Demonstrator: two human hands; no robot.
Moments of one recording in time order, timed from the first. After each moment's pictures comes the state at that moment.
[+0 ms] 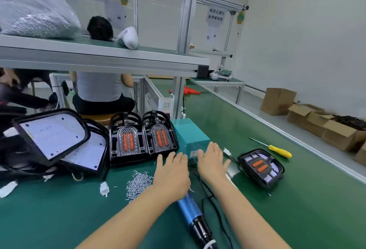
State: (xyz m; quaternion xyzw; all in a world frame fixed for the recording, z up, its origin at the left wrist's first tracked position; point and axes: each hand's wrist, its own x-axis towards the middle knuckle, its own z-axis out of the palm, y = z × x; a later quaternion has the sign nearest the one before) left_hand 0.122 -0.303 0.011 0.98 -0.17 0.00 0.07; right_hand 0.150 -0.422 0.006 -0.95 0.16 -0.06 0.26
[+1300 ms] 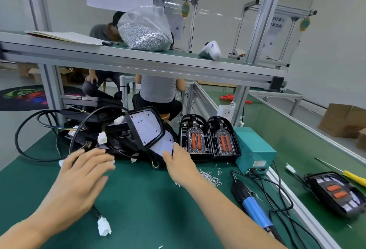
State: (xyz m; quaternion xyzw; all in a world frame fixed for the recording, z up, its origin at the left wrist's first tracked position) left_hand -0.015 0.050 0.003 0.93 -0.12 0.34 0.05; right_hand 0.105 -0.167 0.030 -0.92 -0.16 0.05 0.36
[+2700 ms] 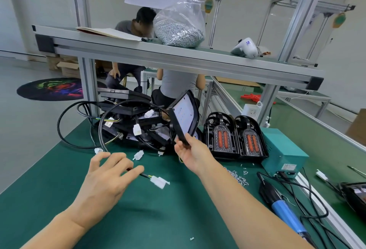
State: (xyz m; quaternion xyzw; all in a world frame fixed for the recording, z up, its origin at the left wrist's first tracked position) left_hand -0.028 0.063 -0.016 0.88 -0.10 0.46 -0.09; right_hand 0.130 -0.113 0.021 -0.41 0.06 0.25 0.87
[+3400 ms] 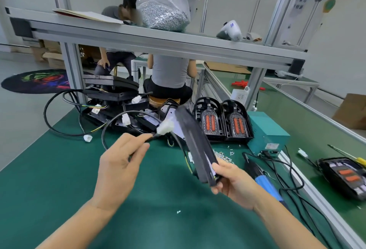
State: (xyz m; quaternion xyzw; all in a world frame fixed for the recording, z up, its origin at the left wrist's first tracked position) left_hand -0.036 -0.022 0.015 0.80 -0.02 0.42 0.42; right_hand 0.068 -0.273 -0.018 -0.56 -0.15 0.33 0.74
